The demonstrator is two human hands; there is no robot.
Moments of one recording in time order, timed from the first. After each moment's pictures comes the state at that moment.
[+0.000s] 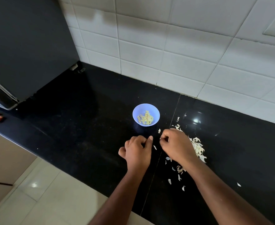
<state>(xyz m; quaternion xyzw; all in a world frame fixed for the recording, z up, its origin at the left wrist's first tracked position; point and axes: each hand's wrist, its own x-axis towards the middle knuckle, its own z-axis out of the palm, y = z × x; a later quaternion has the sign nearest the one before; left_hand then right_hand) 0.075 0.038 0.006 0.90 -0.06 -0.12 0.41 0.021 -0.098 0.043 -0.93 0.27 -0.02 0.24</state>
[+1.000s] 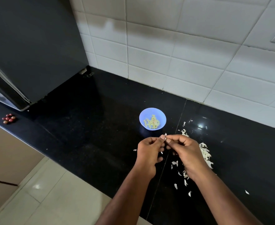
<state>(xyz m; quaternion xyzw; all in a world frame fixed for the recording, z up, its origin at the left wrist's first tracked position) 0.076 0.031 0.041 0.62 0.09 -0.36 0.69 0.005 -0.081 0.050 -0.67 0.31 -0.14 0.66</state>
